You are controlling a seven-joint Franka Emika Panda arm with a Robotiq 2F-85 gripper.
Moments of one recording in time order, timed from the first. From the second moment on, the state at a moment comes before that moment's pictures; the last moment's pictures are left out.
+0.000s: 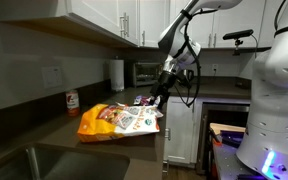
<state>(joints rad) -0.09 -0.24 -0.17 -2.78 0.88 2.53 -0.73</state>
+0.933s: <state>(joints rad) -0.07 -0.15 -0.15 -2.78 1.32 2.53 -0.82</state>
